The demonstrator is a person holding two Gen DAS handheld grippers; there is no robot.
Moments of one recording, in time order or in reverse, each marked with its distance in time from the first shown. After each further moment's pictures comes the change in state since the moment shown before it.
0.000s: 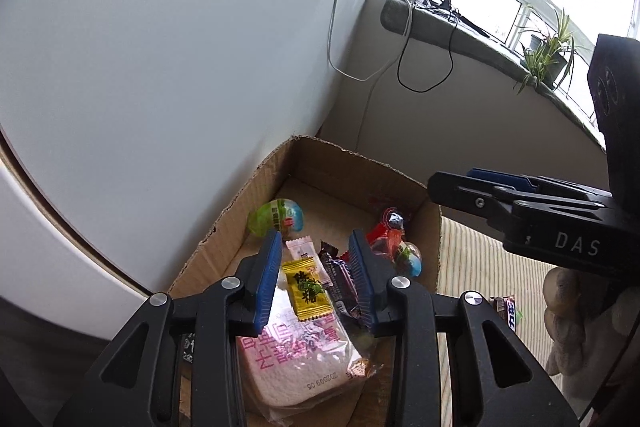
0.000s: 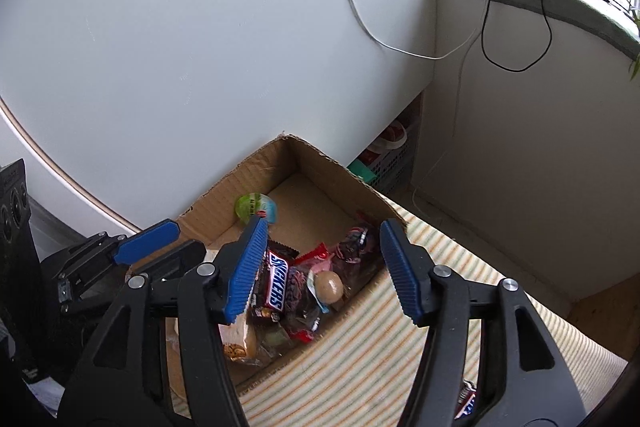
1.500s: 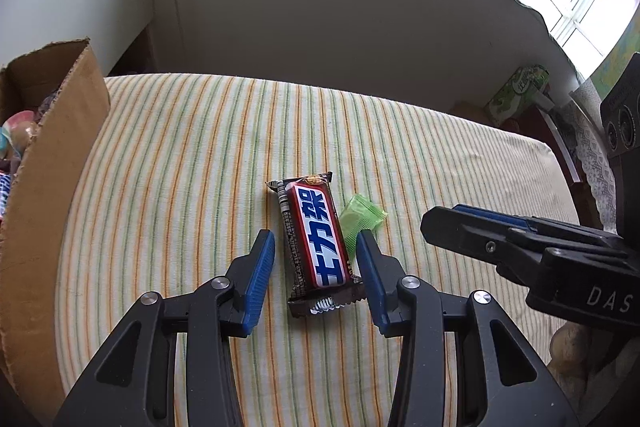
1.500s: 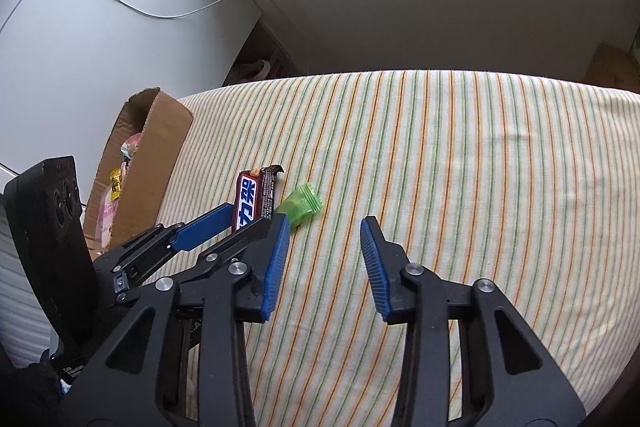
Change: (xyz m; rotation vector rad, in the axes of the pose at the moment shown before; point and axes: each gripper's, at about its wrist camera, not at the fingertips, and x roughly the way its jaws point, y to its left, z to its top) left arm 0.079 -0.211 -0.102 0.285 0.303 -0.272; right arm -0.070 -0.168 -0.193 0.543 0.077 -0.056
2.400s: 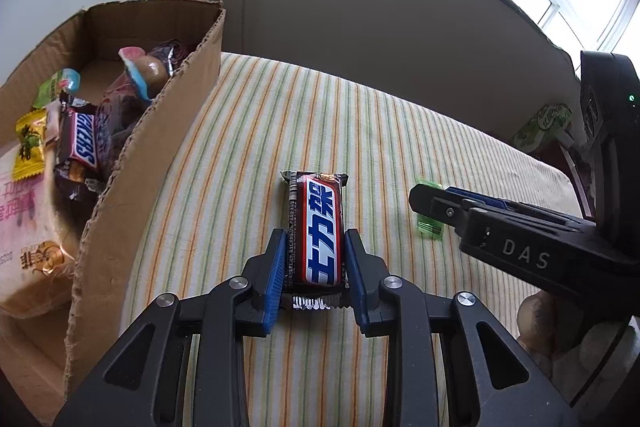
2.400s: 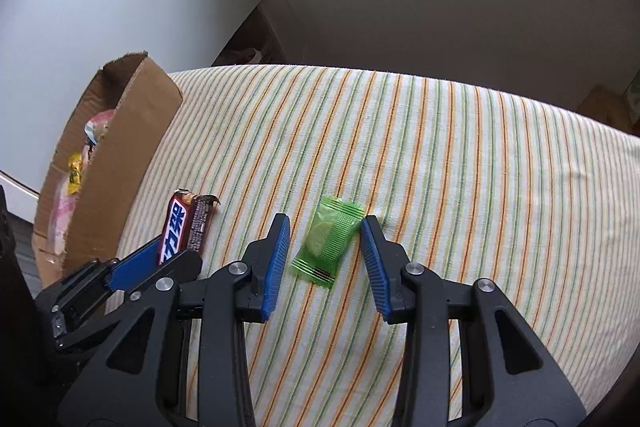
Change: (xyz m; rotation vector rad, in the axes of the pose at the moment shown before) left arm -0.033 0.071 -0.029 -0.127 -0.072 0.052; right arm 0.068 0.082 0.008 -0.165 -0.023 -0.224
